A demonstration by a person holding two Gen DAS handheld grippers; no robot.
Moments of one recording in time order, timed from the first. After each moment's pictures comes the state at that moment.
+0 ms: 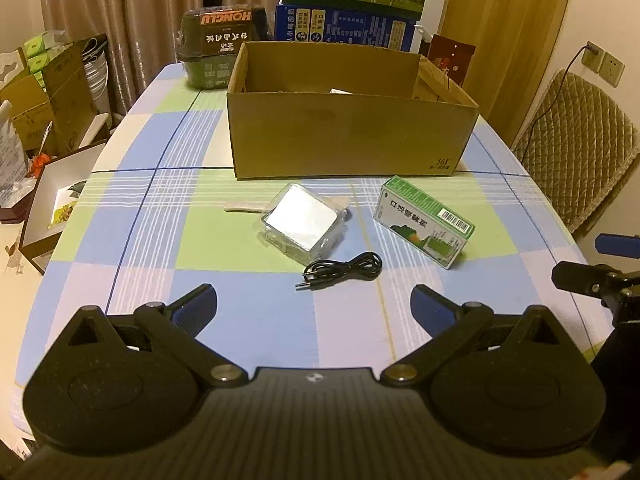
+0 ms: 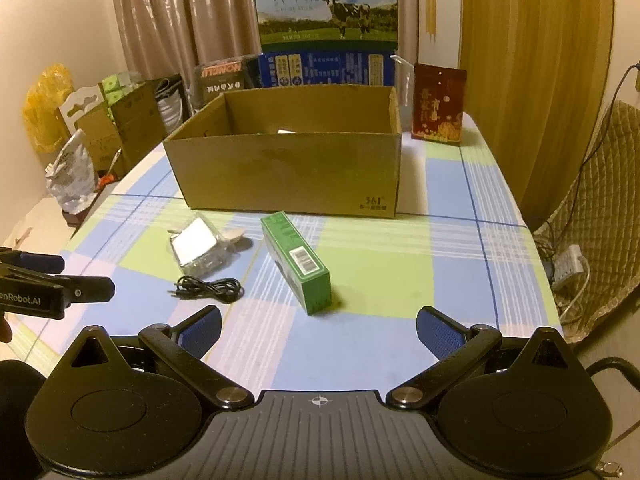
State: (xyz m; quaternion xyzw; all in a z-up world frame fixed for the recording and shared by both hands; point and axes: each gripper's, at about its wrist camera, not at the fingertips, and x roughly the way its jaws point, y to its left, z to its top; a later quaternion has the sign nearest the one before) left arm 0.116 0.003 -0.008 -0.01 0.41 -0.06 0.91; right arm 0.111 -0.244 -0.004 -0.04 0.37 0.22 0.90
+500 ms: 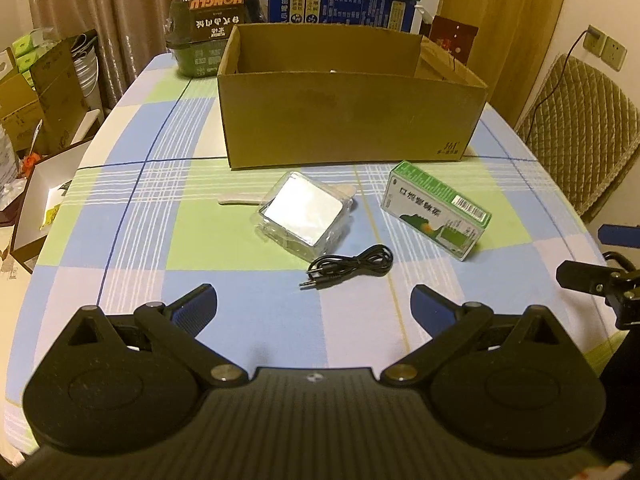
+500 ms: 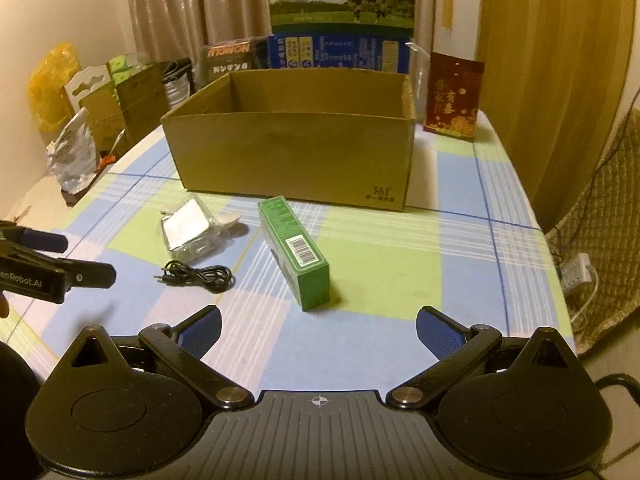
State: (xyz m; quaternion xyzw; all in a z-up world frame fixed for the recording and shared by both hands) left arm 0.138 0.004 -0.030 0.00 0.43 -0.07 0.90; right arm 0.128 -0.235 -0.028 -0.07 0.38 0.23 0.89
